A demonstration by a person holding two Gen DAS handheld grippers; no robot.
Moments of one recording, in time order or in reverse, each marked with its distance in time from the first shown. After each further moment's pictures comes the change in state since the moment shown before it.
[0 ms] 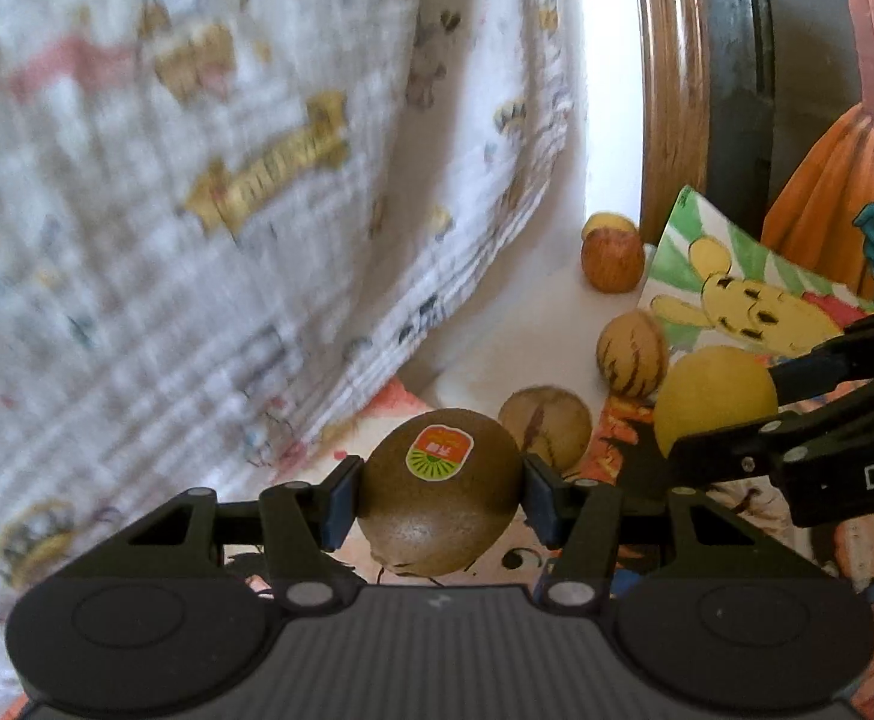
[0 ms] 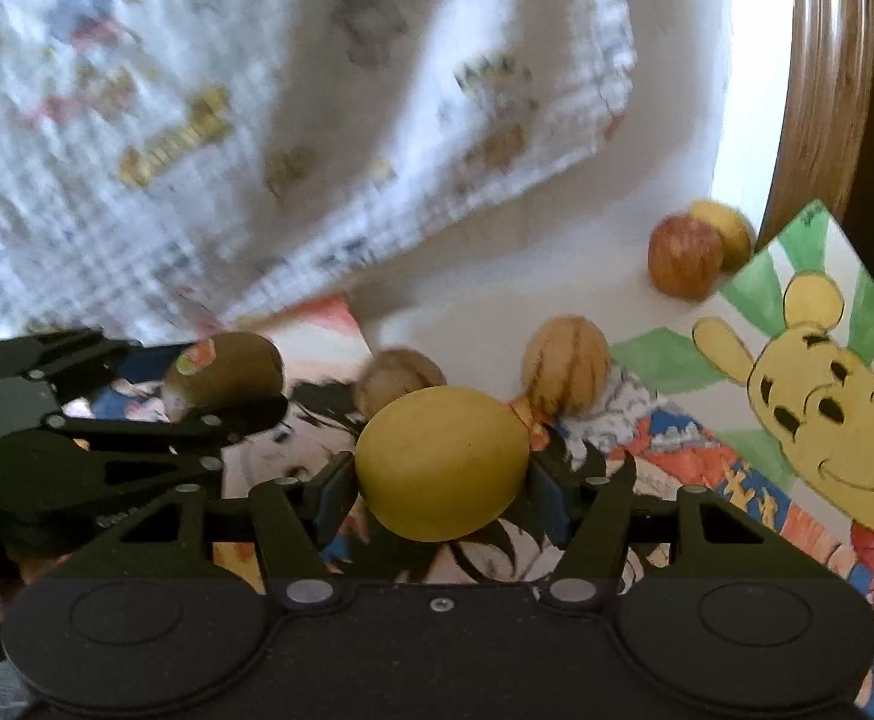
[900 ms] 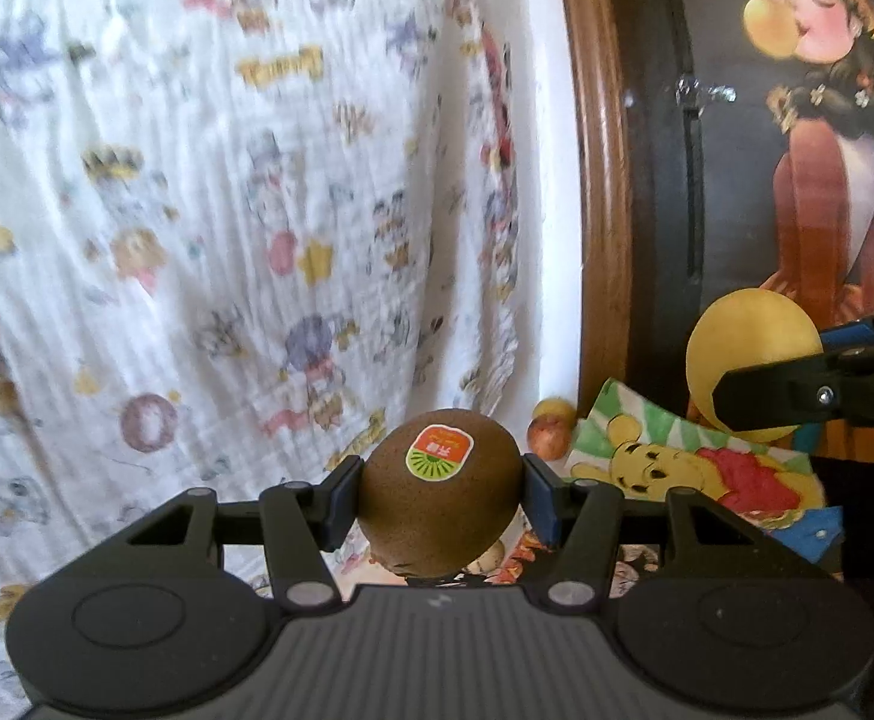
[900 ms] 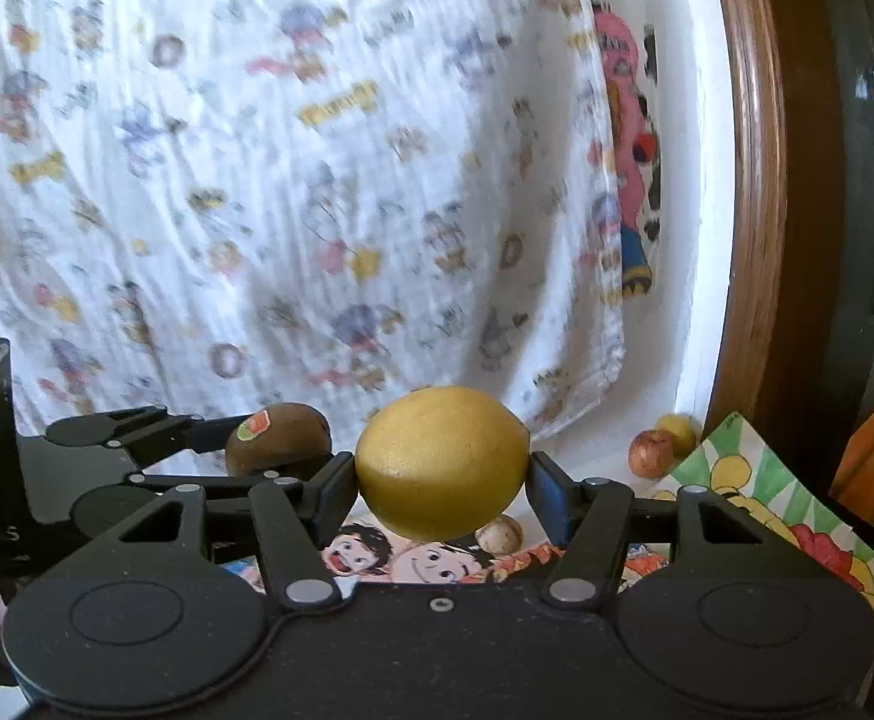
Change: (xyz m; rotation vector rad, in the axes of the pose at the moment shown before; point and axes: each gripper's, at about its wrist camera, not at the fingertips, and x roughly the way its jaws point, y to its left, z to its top) left arm -0.227 -0.013 0.041 -0.027 -0.260 0.003; right arm -0.264 0.081 0.006 -0.038 -0.340 0.029
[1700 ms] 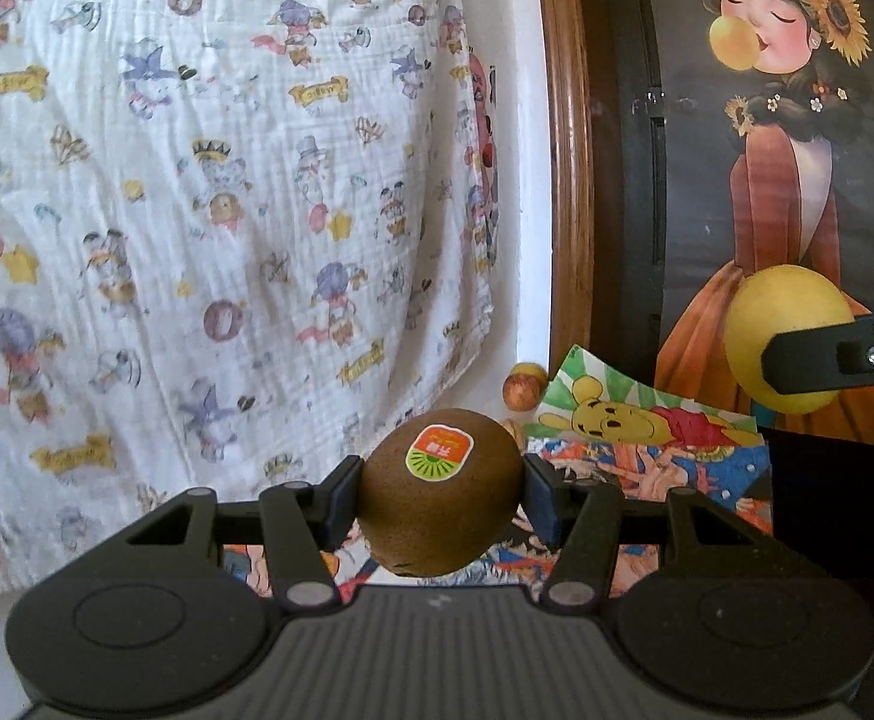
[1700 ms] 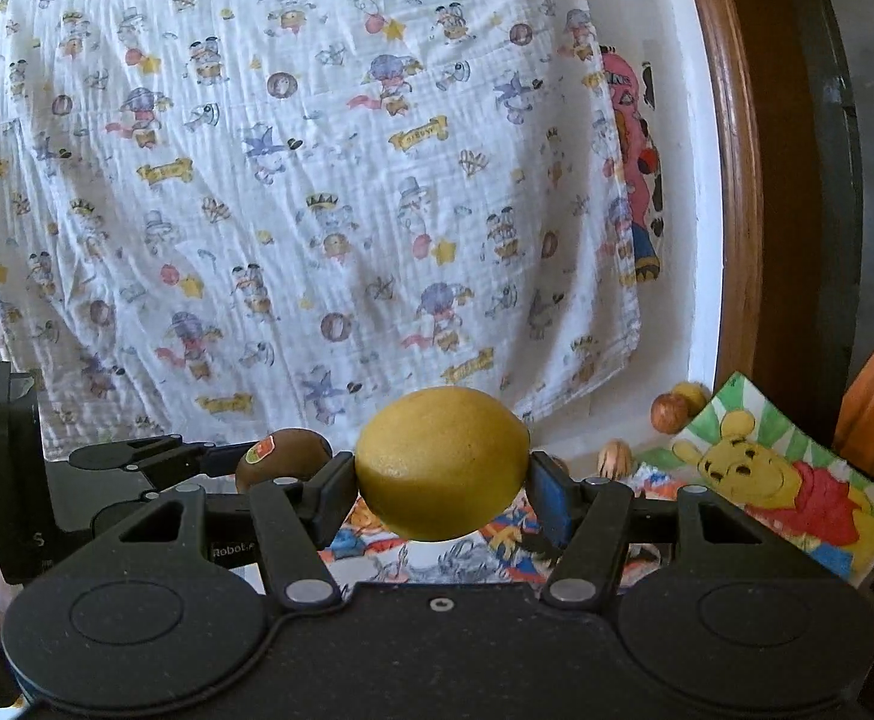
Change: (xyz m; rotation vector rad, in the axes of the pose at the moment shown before) left arm -0.126 -0.018 -0.069 -0.030 0.005 0.006; right arm -0.121 0.046 -0.075 0.031 -0.044 0.046
